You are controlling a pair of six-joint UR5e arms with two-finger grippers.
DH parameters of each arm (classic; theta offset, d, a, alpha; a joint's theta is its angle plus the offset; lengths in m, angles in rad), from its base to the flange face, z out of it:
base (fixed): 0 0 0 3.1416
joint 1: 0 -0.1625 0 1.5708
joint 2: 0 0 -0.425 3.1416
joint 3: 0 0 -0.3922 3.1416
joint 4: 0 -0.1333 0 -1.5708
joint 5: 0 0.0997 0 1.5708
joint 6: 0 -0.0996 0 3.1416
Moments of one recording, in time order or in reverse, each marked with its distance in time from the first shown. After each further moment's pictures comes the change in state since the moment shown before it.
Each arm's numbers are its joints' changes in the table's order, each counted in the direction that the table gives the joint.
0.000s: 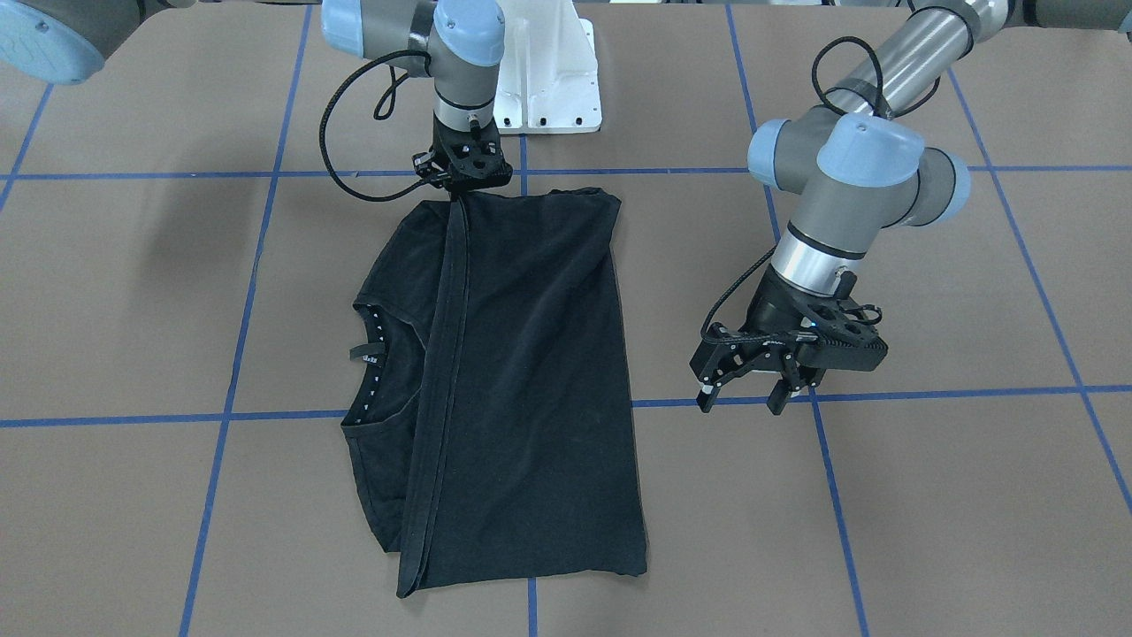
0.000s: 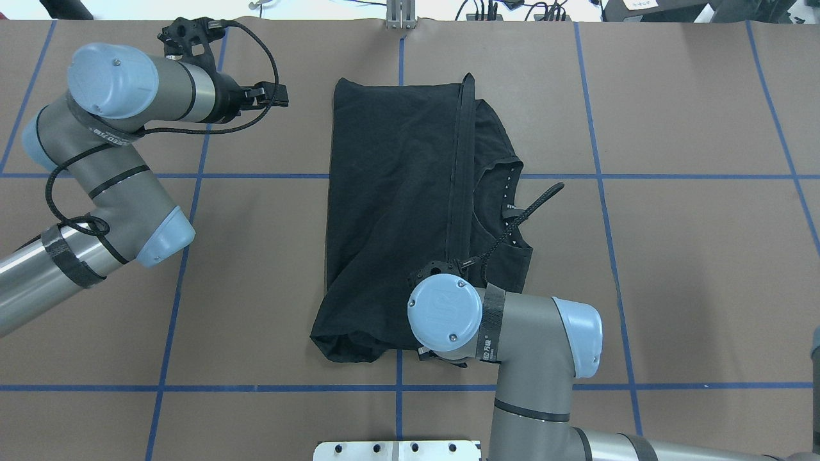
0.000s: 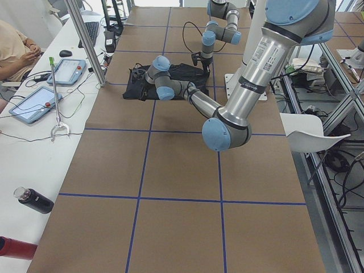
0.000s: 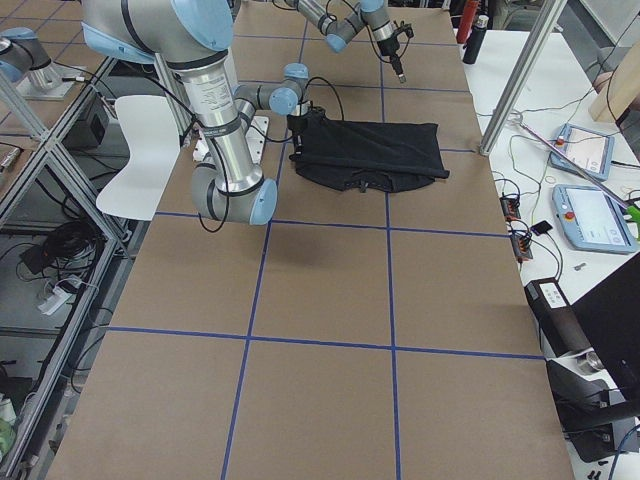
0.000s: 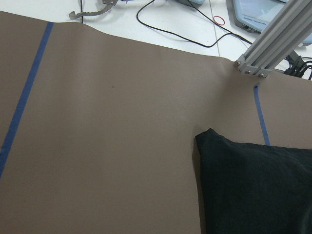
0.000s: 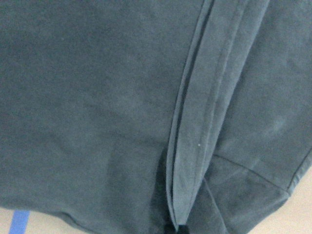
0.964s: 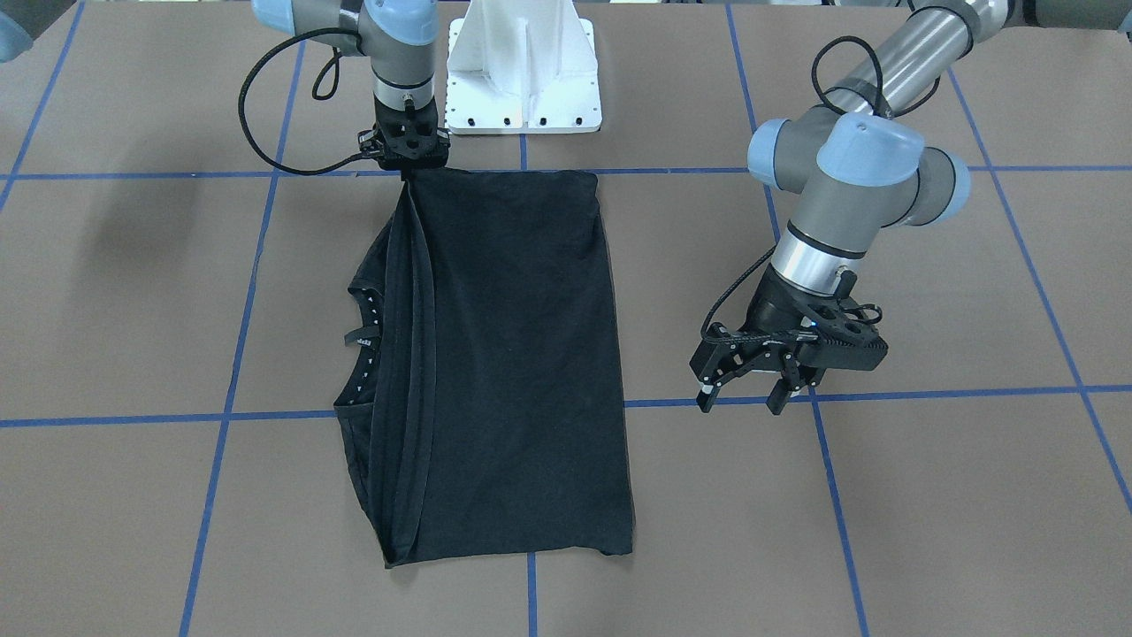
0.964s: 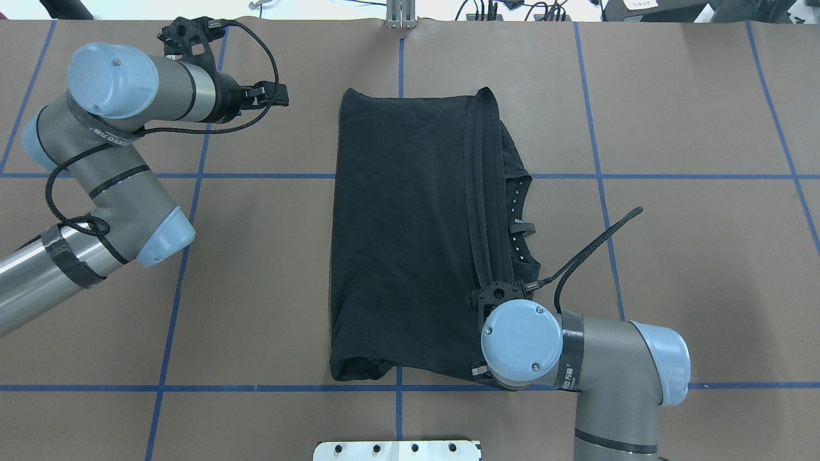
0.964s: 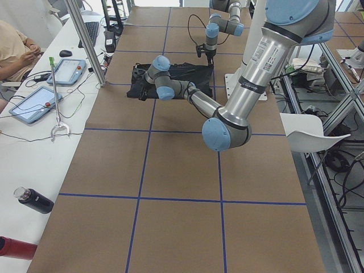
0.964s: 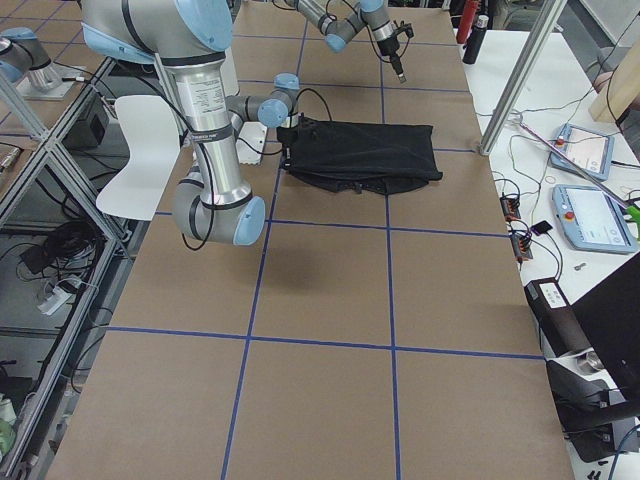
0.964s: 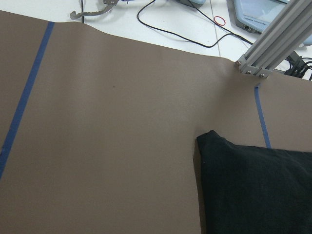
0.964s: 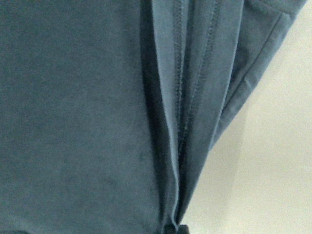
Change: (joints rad) left arm -0.001 0.001 -0.001 0.000 0.001 0.012; right arm 0.036 0.206 0.187 -0.002 0.005 -0.118
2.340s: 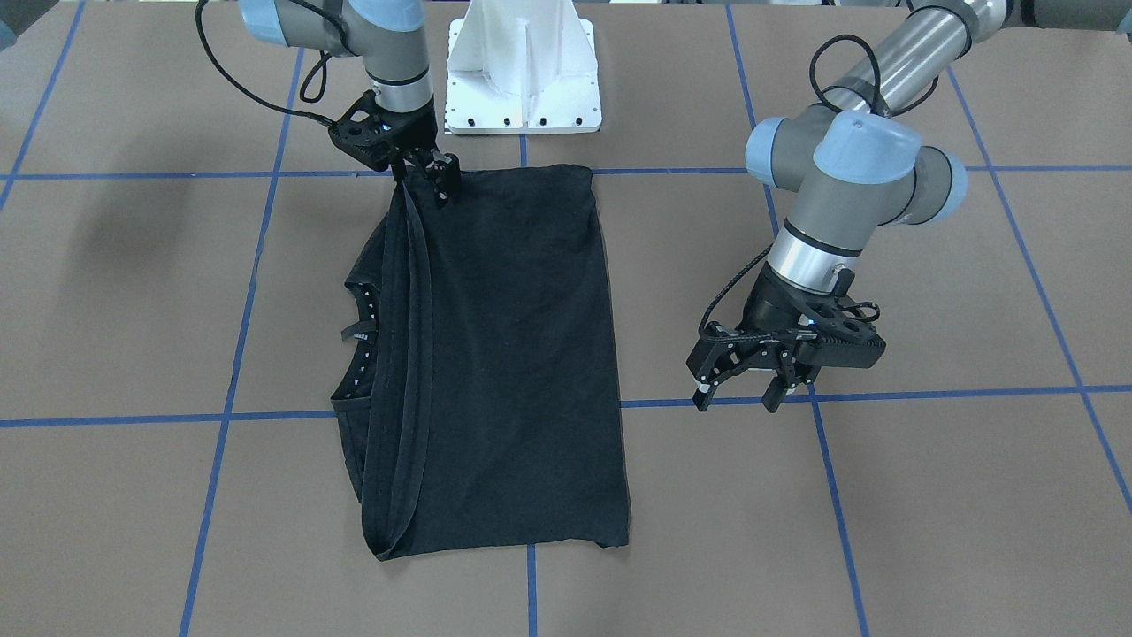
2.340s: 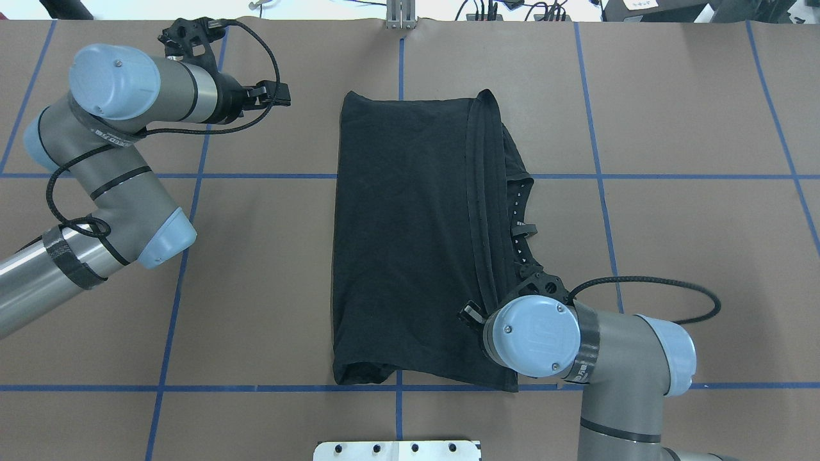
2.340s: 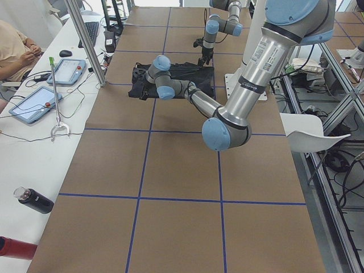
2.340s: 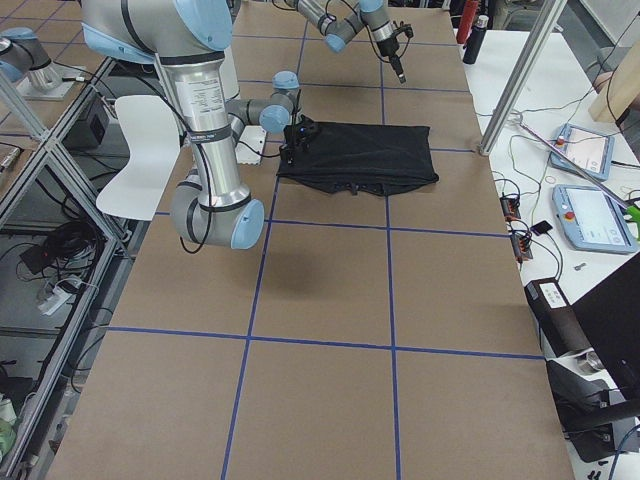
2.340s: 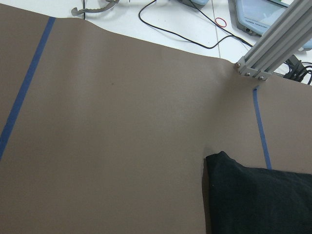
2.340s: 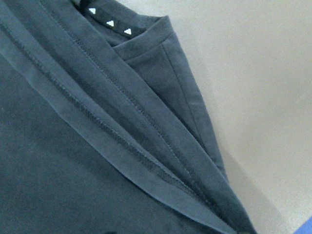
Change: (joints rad) left arm -0.003 0.001 -0.005 0.000 0.002 0.026; right arm -0.020 0.016 -0.022 -0.201 -0.115 -0.932
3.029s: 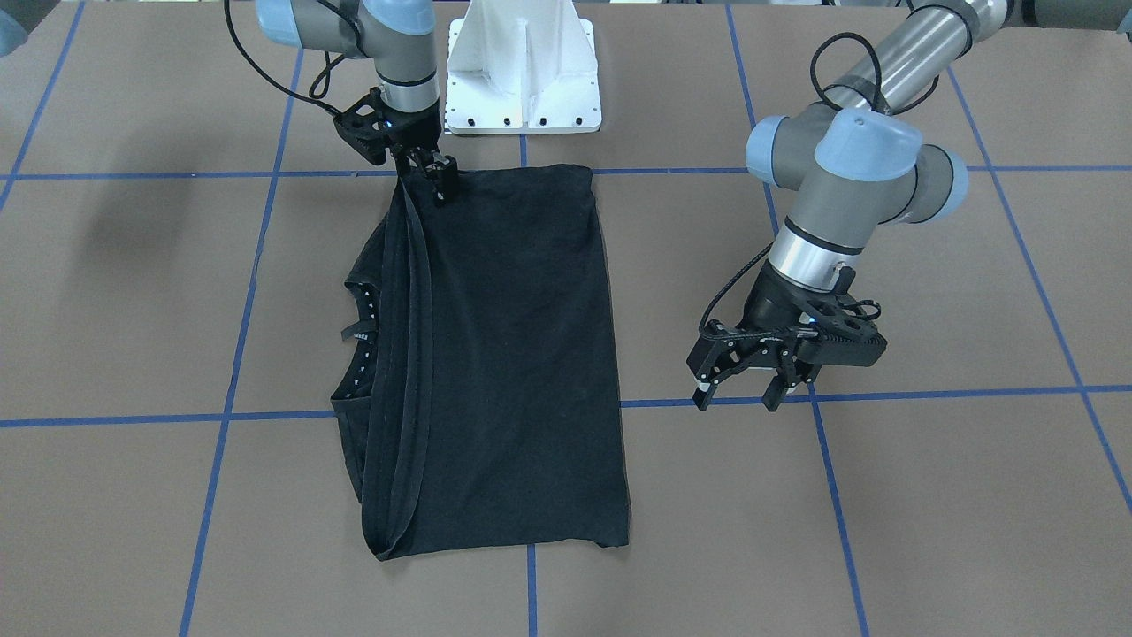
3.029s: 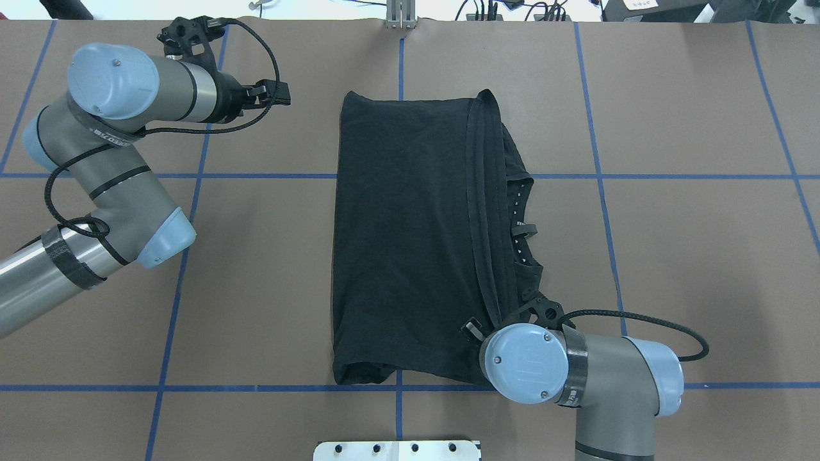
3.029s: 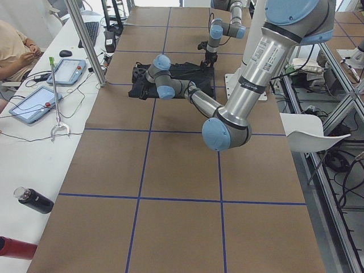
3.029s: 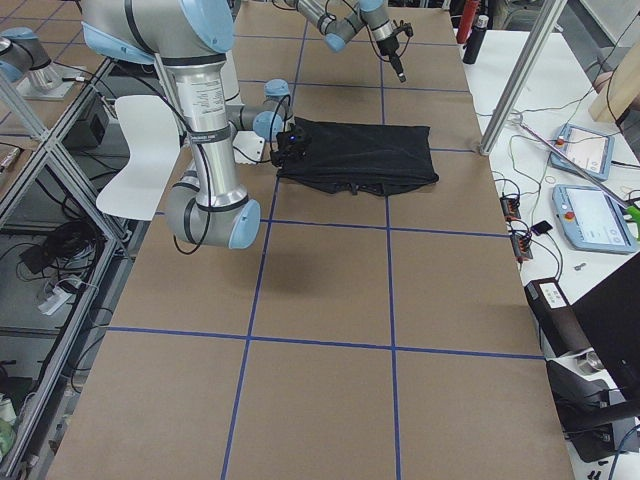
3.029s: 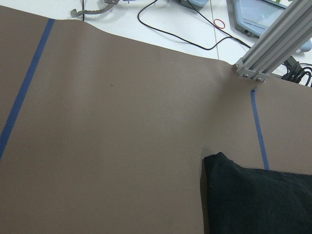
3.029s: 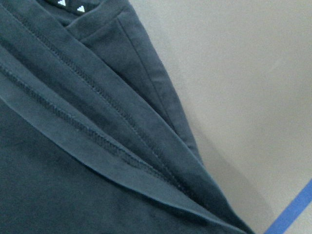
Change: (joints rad) left arm 0.001 -0.001 -0.004 0.000 0.000 0.000; right arm 0.054 0.010 -0.024 -0.001 -0.039 -0.095
